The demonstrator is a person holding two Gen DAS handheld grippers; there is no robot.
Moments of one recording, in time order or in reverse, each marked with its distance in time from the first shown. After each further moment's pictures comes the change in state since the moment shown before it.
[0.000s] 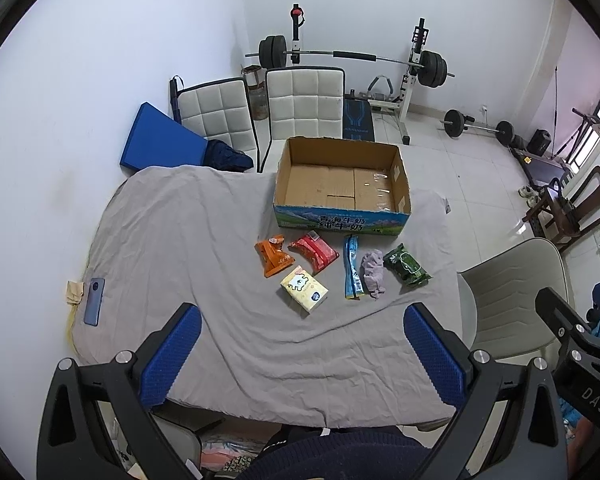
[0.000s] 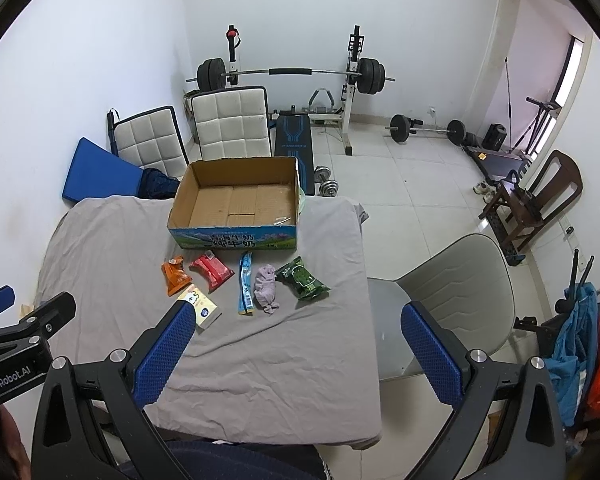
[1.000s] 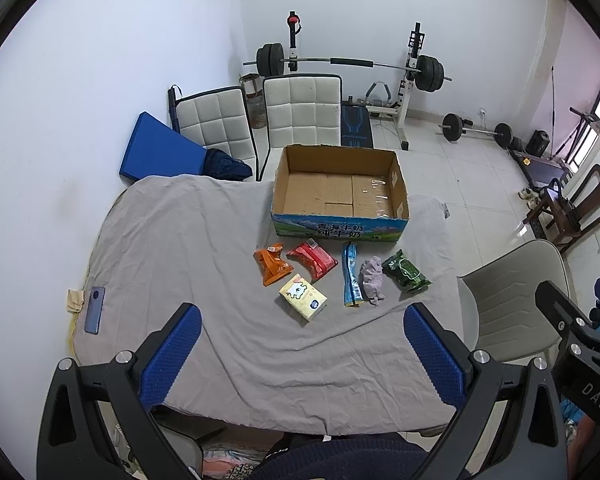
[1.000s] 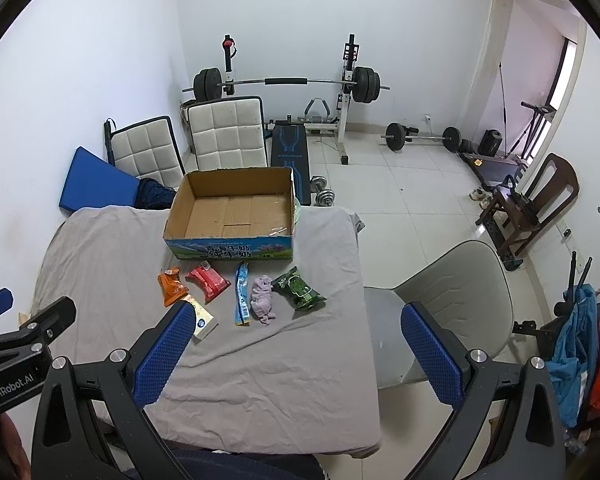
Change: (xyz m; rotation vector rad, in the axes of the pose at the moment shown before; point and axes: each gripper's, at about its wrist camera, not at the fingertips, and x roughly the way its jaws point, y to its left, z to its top) left arm 0.001 -0.011 -0.002 0.015 -0.032 0.009; right arm 0.000 0.000 -0.004 0.015 -0.045 -0.012
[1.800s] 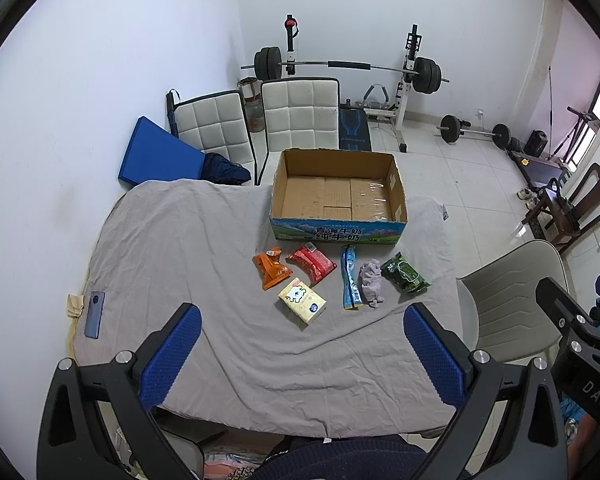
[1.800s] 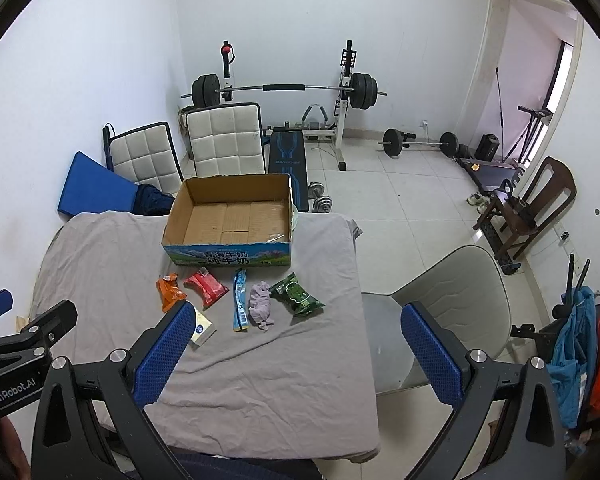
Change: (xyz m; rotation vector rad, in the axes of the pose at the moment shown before) left arm 0.000 -0.003 0.000 -0.003 -0.010 0.000; right arm -0.004 -0.003 -0.003 0.005 -0.022 -0.006
